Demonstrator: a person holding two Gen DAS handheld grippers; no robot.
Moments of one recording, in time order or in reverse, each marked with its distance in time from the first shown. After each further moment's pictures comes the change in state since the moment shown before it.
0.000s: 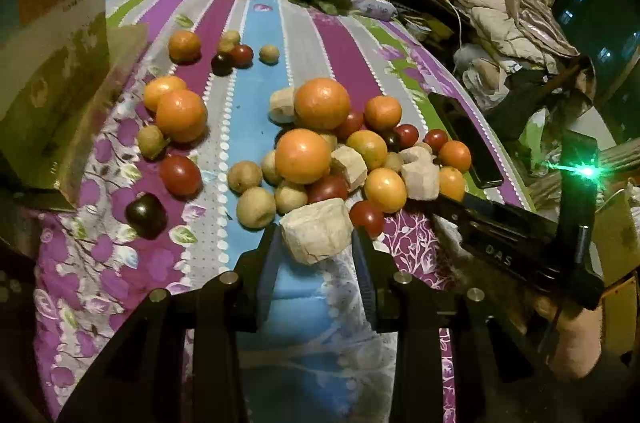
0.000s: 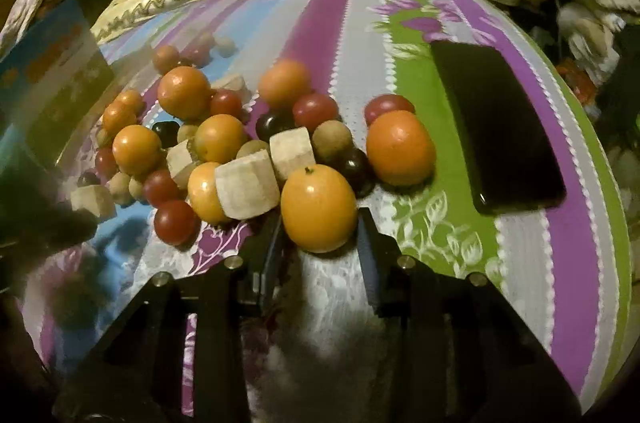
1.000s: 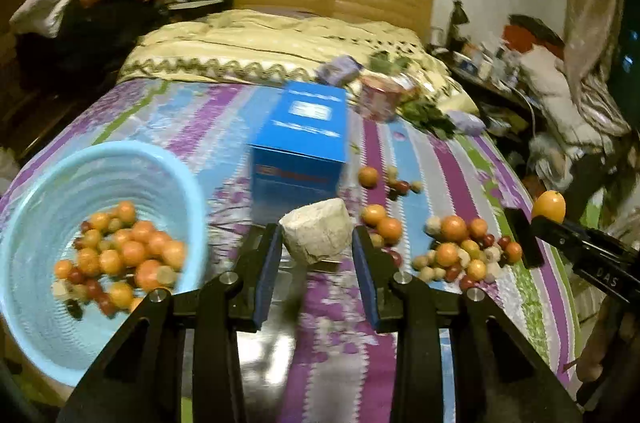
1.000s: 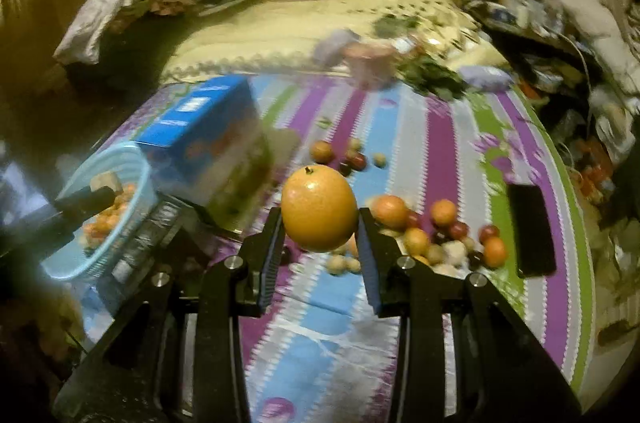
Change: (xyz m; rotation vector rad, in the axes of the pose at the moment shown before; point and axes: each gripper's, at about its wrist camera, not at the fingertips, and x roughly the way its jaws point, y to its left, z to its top) left arm -0.225 0.110 0.017 -0.120 -0.303 0.321; right arm -0.142 0.169 0.053 -0.154 -0.185 0.137
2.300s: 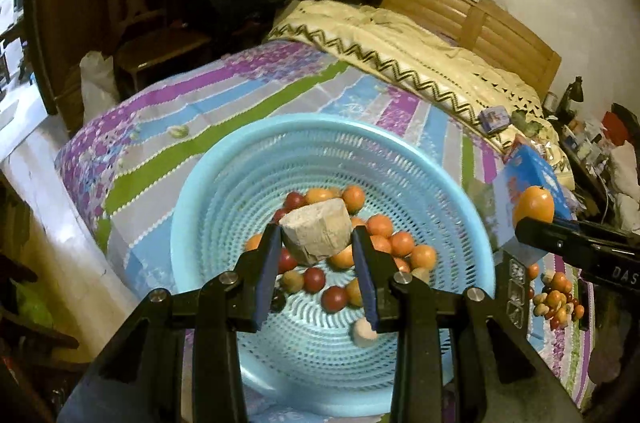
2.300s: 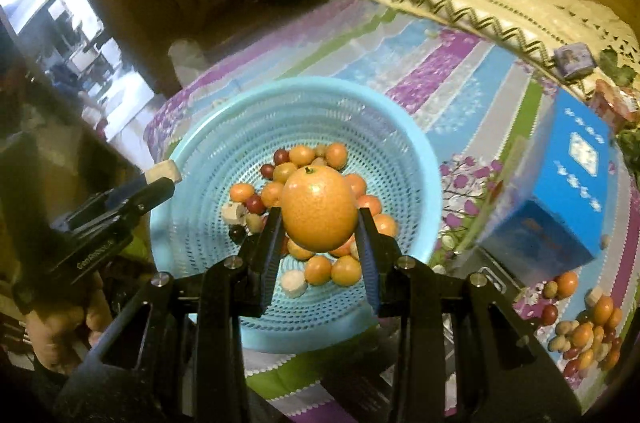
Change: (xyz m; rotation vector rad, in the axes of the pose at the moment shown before) left arm -0.059 0.279 -0.028 -0.335 0.023 0.238; right arm 0.102 0.293 0.034 -0.347 0.301 0.382
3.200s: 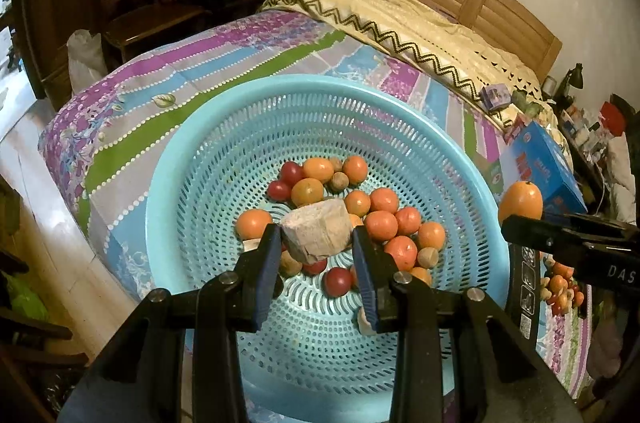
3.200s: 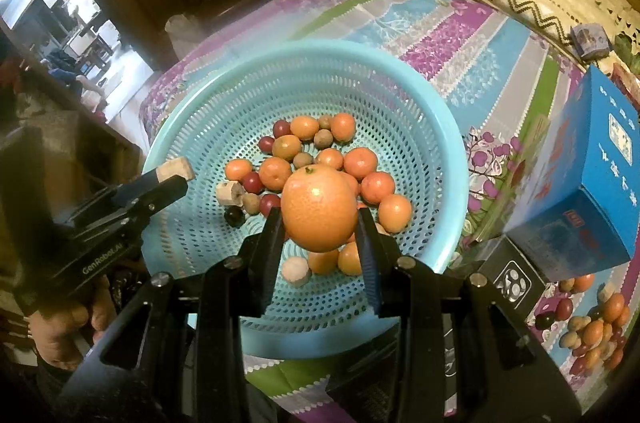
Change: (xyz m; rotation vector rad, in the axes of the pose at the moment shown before) left arm 0.033 0.003 -0.008 -0.001 0.093 -0.033; right arm 0.028 0.001 -0.002 0.008 0.104 0.011
